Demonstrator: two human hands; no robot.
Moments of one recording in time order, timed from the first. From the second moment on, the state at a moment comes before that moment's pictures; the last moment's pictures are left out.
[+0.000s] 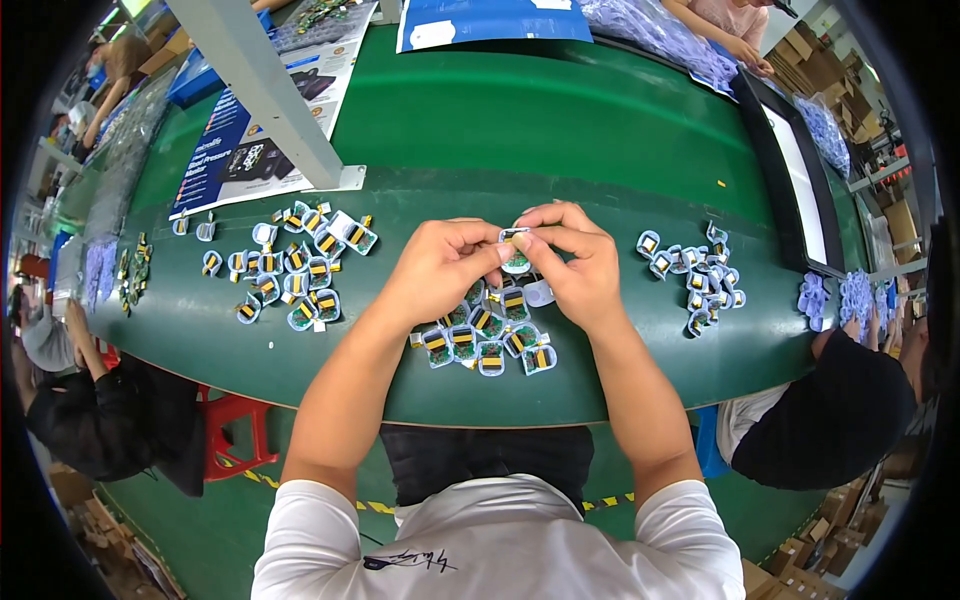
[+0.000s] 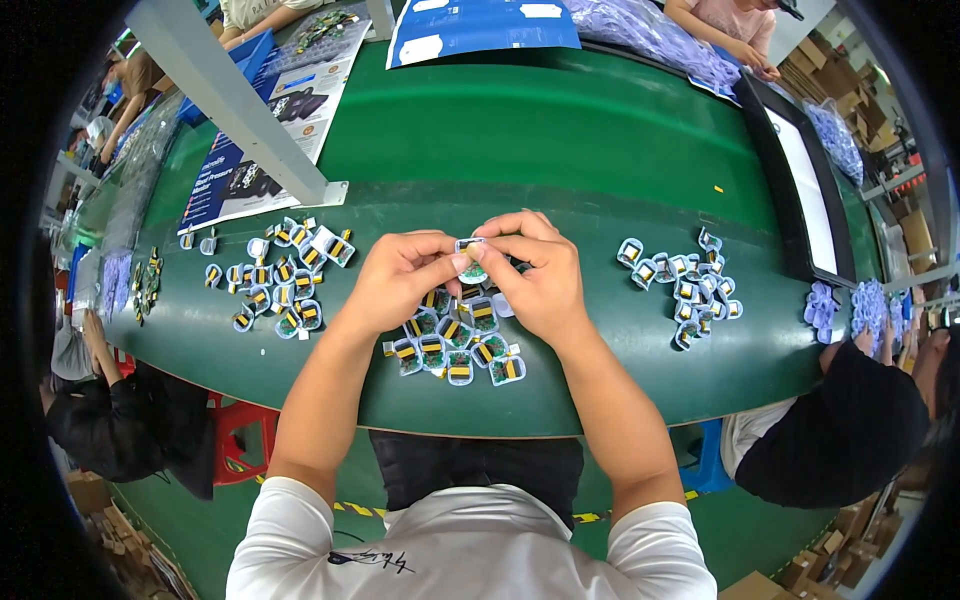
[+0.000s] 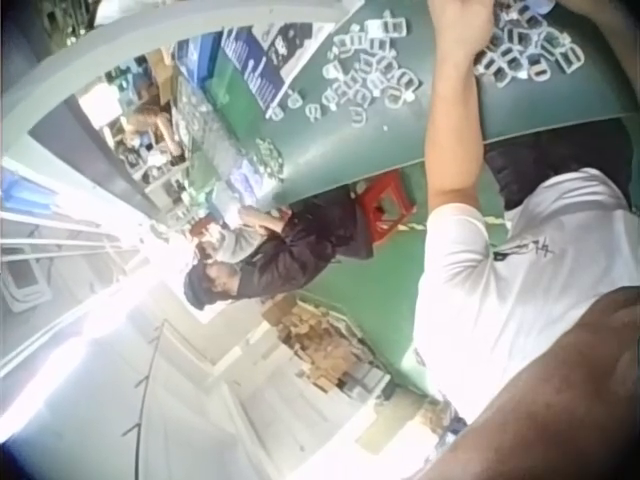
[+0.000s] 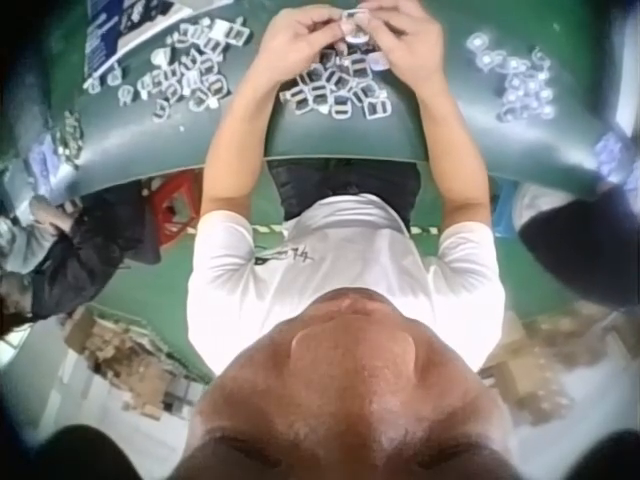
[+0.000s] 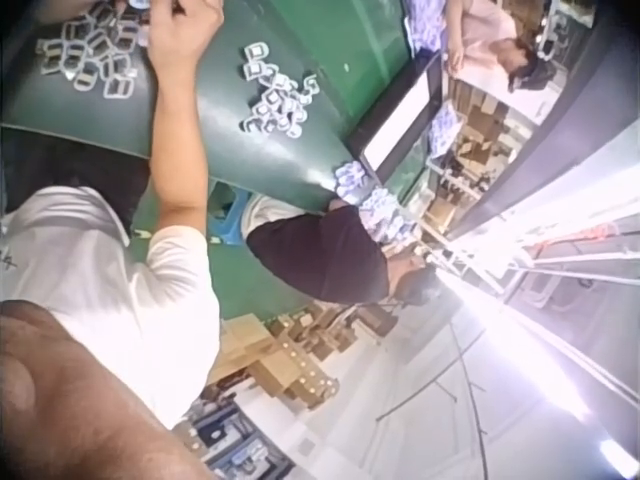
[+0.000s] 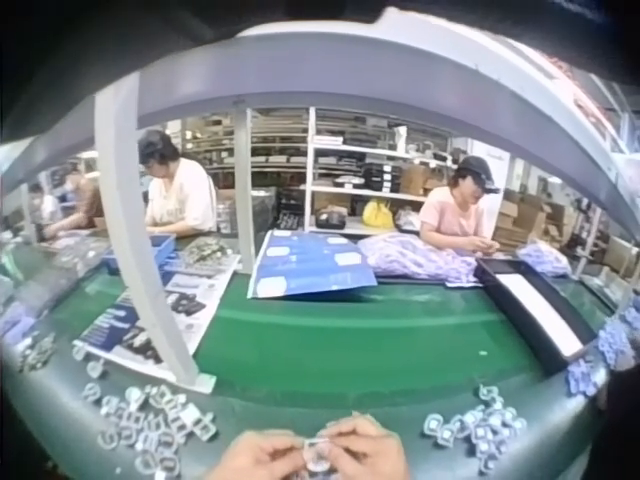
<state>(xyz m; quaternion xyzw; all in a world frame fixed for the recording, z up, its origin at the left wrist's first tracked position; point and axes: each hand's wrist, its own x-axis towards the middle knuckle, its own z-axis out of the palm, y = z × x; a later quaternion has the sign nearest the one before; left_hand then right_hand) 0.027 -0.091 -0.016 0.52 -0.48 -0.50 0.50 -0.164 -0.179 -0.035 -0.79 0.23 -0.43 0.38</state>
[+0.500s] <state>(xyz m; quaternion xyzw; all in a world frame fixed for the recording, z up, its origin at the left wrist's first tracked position) 0.017 -0.094 -0.011 0.61 -0.54 -0.39 0.44 -0.171 -0.188 -0.028 -0.84 0.23 -0.37 0.32</state>
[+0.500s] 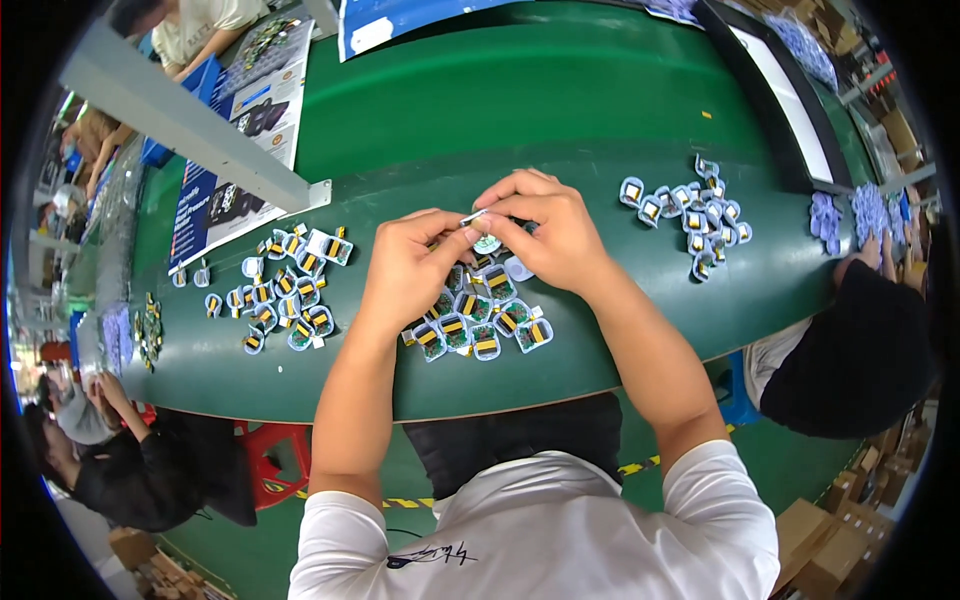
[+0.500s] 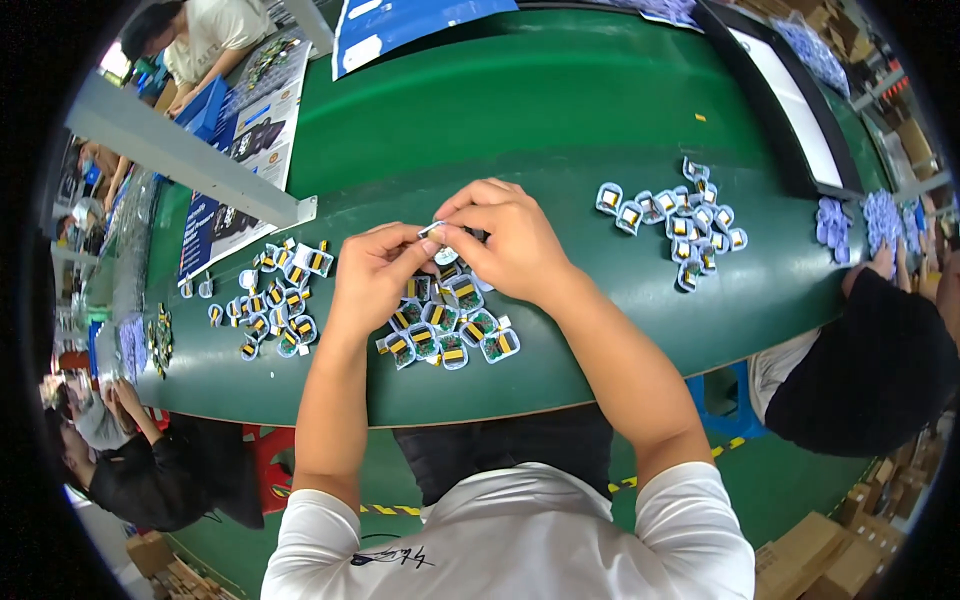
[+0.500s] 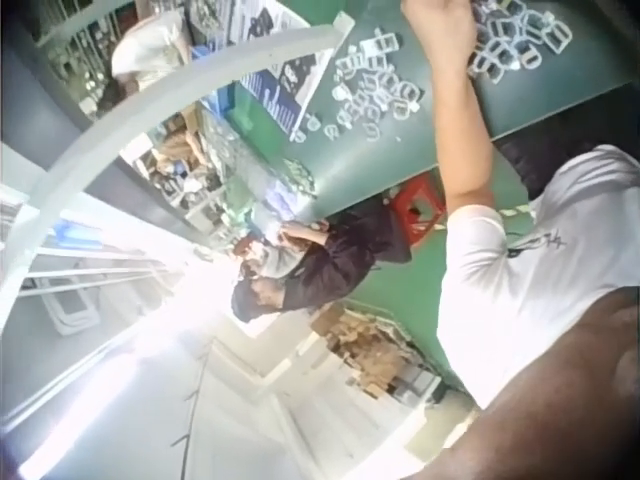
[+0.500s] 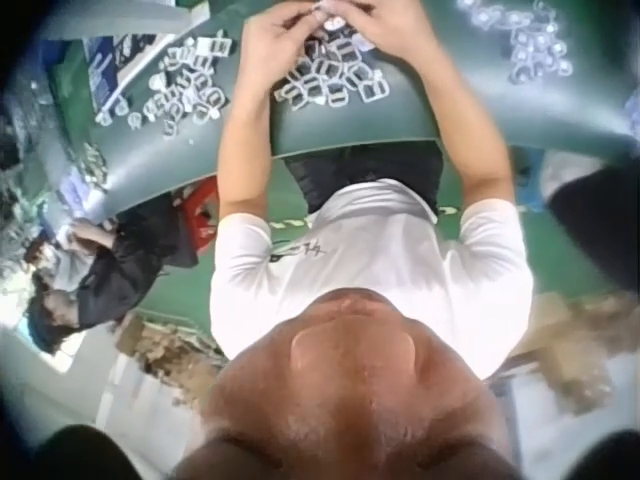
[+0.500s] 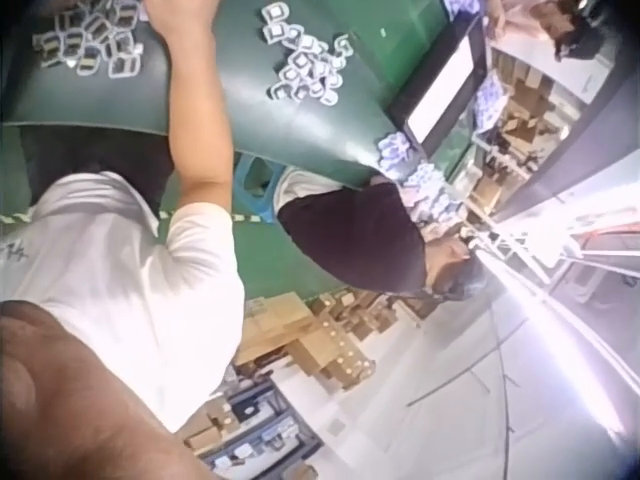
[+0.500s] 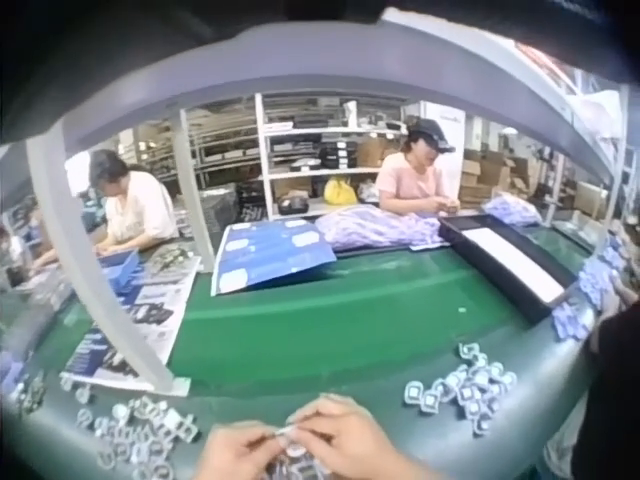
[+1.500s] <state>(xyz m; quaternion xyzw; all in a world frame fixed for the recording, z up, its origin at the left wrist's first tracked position) 0.017 -0.093 -0.027 0.55 -0.51 -0.44 0.49 -0.187 -0.203 -0.019 -0.84 0.23 -0.28 0.41</state>
